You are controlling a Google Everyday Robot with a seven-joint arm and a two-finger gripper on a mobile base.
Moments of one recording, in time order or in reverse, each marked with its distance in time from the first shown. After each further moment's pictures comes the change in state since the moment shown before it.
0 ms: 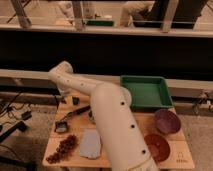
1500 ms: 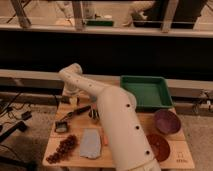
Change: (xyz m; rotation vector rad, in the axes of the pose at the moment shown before) arm 0.021 0.007 0.020 -0.040 -0.108 0.062
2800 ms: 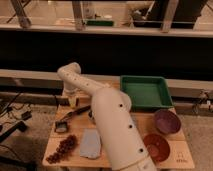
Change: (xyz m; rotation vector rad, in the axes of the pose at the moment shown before) arm -0.005 0.003 0.004 -0.071 -0.008 -0.019
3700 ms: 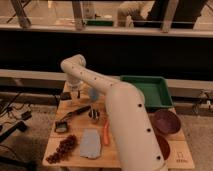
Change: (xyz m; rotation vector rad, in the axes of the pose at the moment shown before) arm 0.017 0.011 -0.077 0.069 -0.026 0.083
